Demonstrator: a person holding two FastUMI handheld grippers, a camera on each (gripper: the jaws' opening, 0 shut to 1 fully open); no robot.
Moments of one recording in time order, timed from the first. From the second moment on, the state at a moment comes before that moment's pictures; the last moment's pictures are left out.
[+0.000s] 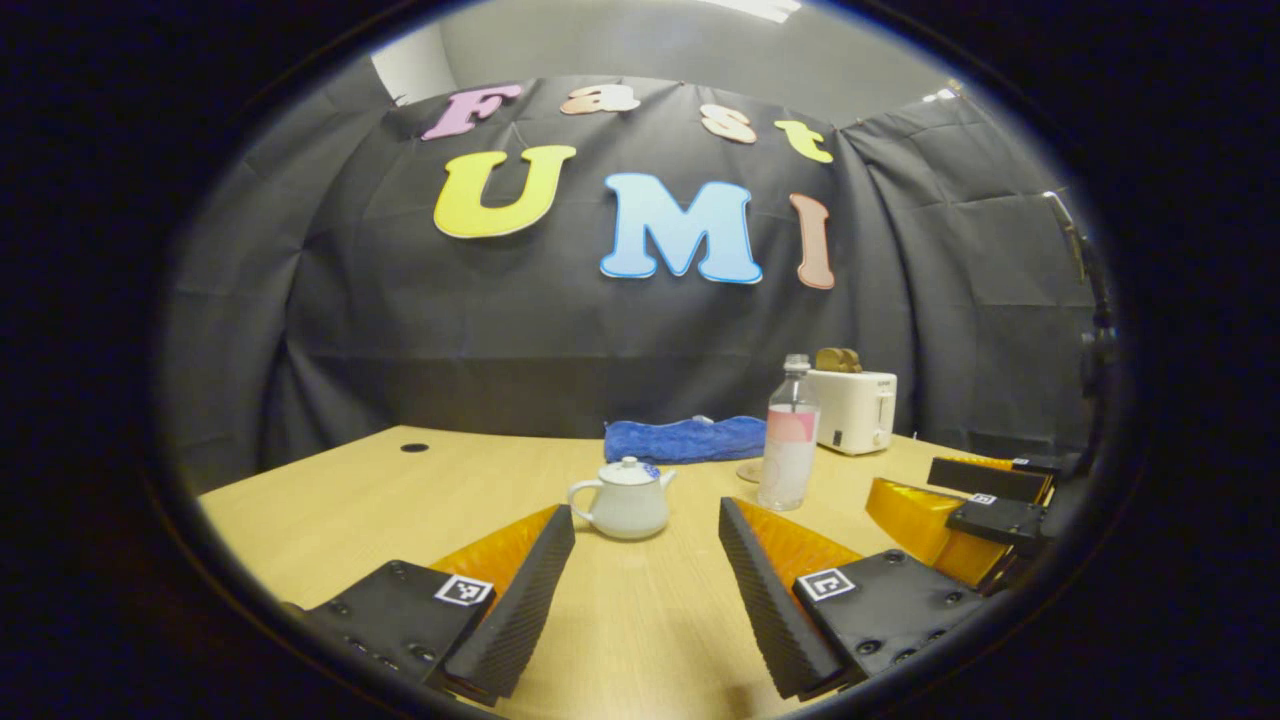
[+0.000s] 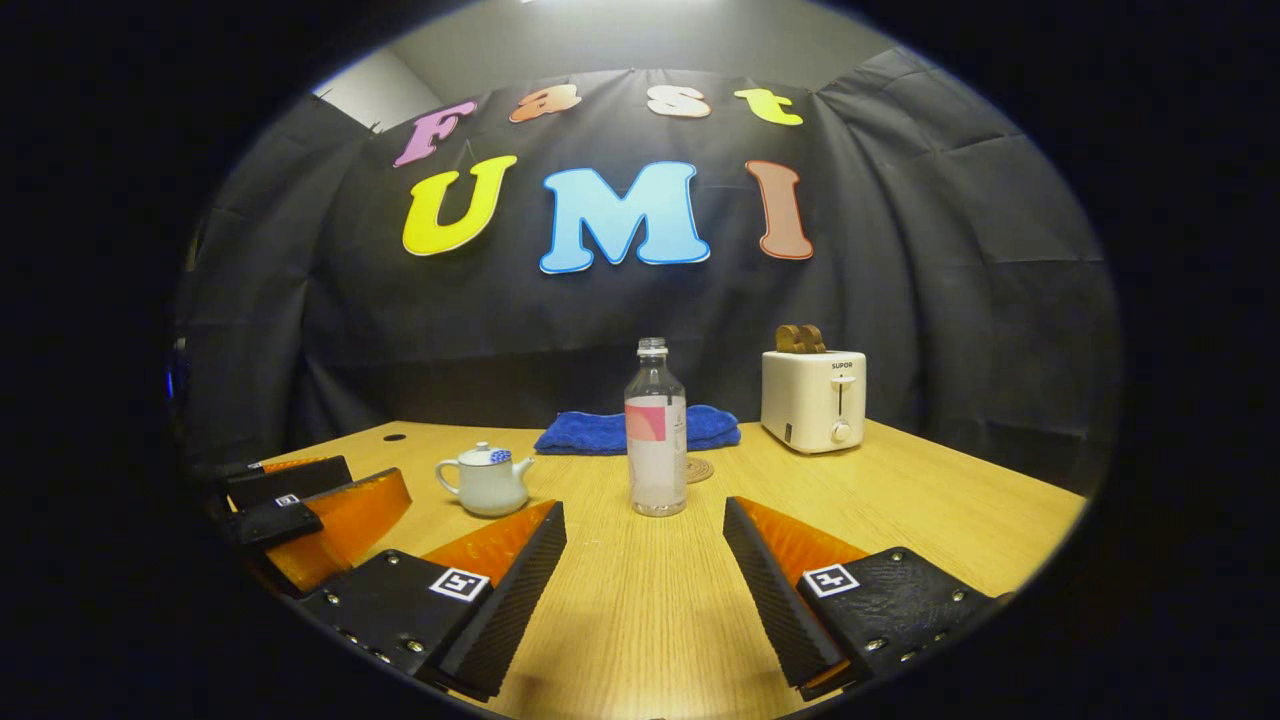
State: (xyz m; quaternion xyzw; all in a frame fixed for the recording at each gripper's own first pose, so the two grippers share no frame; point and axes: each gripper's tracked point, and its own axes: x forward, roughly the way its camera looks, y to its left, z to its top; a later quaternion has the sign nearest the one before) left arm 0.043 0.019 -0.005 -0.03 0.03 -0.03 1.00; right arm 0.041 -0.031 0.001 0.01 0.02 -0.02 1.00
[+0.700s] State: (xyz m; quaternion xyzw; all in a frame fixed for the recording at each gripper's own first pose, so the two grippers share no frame) left arm 0.139 0.035 0.047 0.00 -0.02 -0.07 1.00; right arm 0.114 -0.018 0.058 0.00 0.00 -0.03 1.00
